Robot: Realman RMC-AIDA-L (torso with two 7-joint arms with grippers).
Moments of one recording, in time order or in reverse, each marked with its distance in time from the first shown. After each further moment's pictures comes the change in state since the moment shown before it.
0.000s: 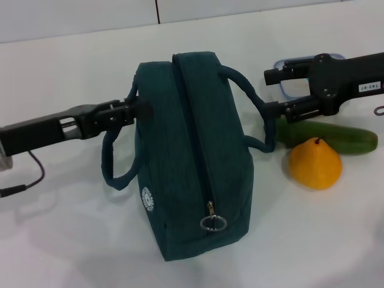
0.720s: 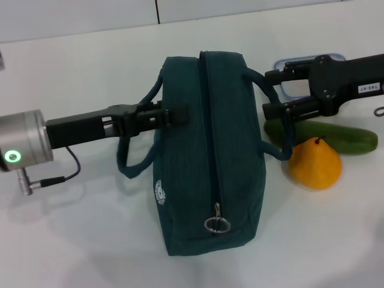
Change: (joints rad) left arm -0.050 -0.001 0.002 0.147 0.065 -0.182 0.048; right arm -0.004 0.002 0.001 0.000 -0.008 0.014 0.000
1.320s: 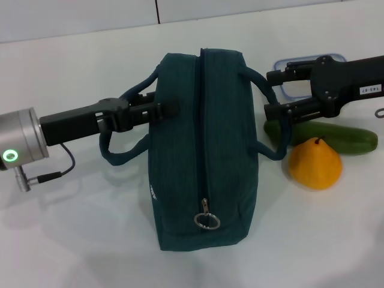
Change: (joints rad) left arm 0.023 0.012 -0.002 0.024 -0.041 -0.050 0.072; right arm -0.005 0.000 0.005 0.007 0.002 -0.001 -0.020
